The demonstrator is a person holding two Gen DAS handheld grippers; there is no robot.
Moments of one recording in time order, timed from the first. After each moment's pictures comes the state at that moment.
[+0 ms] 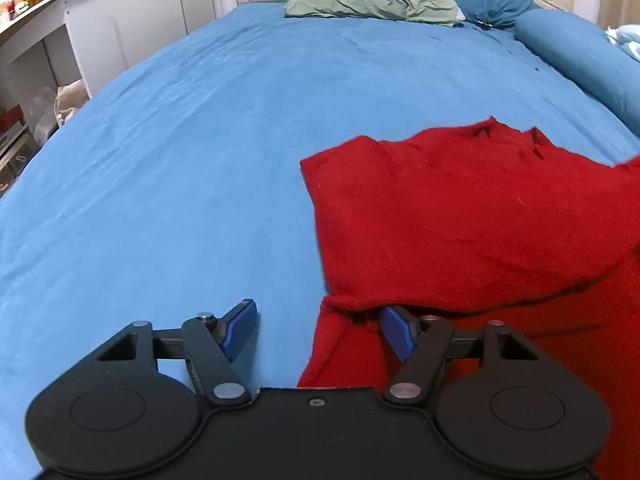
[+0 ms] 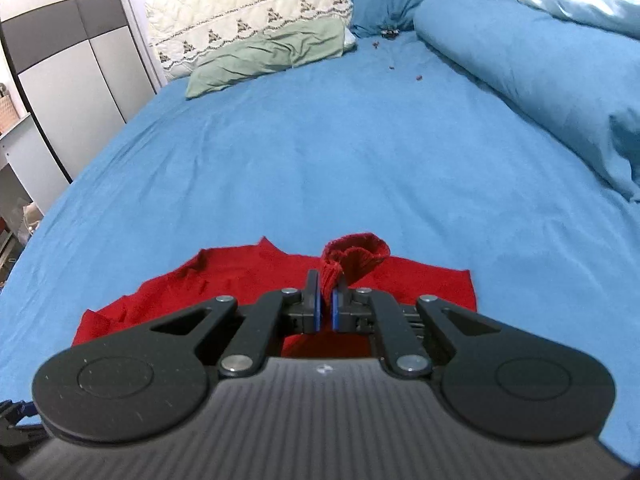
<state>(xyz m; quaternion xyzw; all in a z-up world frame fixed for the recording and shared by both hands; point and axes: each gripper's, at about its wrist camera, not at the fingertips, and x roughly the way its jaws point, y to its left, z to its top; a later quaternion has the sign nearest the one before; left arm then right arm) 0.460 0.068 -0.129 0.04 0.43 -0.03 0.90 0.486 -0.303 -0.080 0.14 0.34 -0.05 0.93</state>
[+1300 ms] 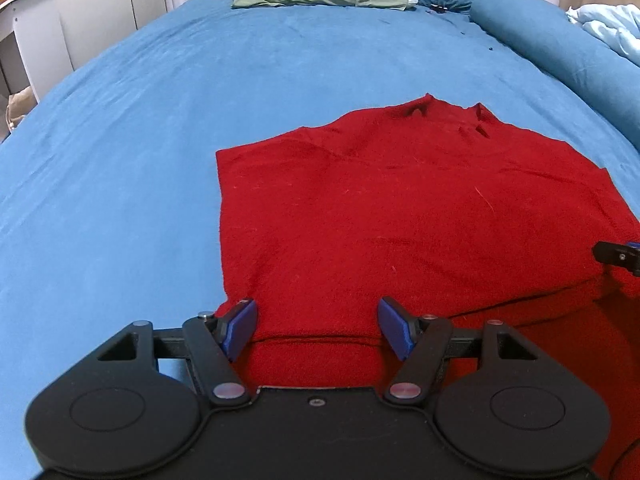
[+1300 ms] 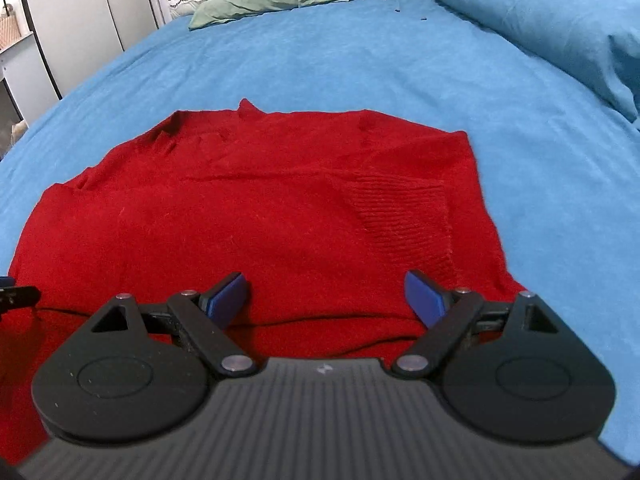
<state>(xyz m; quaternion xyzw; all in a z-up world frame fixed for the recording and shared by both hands) 0.468 0.033 -0.140 0.04 0.45 -0.09 0.89 0.433 -0.286 -0.176 0.08 0.39 -0.04 0.92</state>
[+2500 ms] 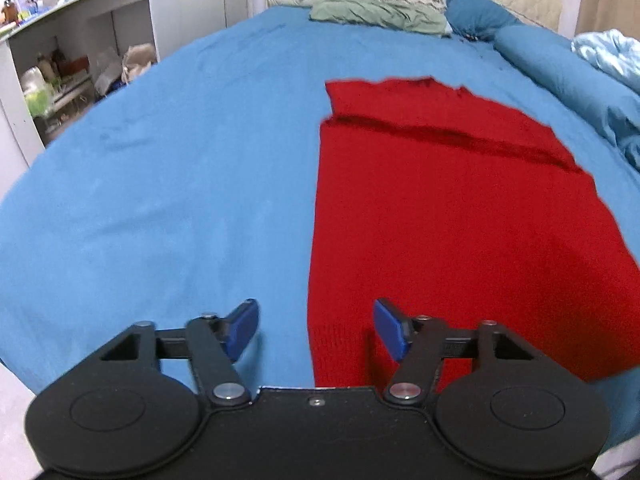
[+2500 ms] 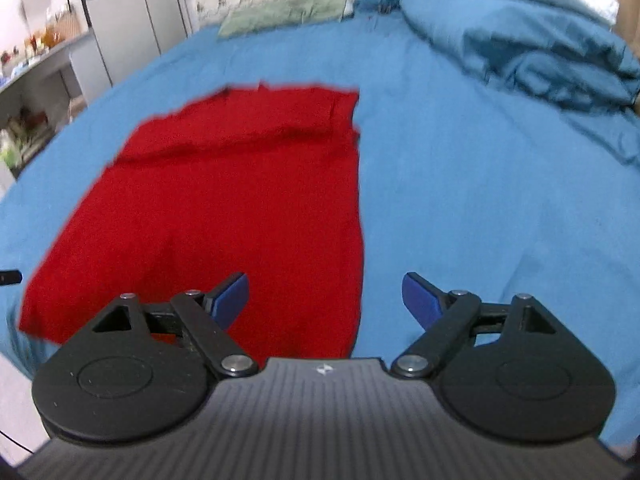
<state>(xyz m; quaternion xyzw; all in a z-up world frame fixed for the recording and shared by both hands) 0.160 0.108 -0.108 0.00 0.42 -0.02 0.91 0.095 -0.331 -0.111 0.07 0.38 -0.02 0.92</state>
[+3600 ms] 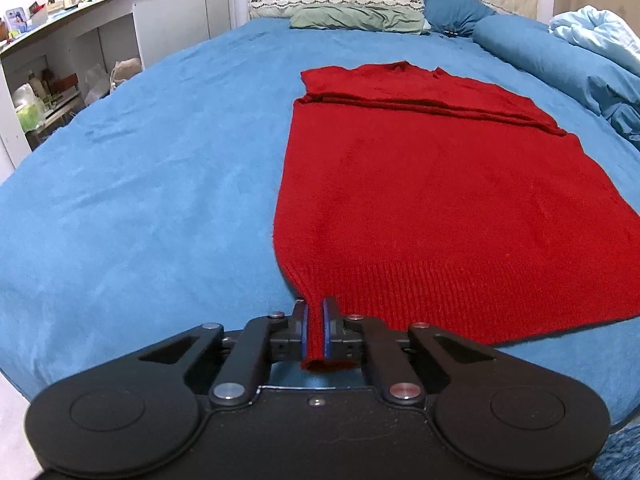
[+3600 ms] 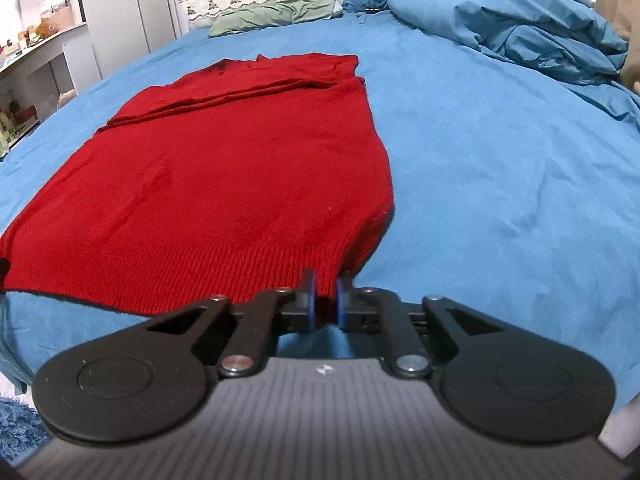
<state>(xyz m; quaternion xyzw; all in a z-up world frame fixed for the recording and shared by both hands) 0.125 0.085 -0.144 0.03 0.39 -0.03 0.92 0.055 -0.292 -0.184 0.07 0.34 -0.05 0.94</state>
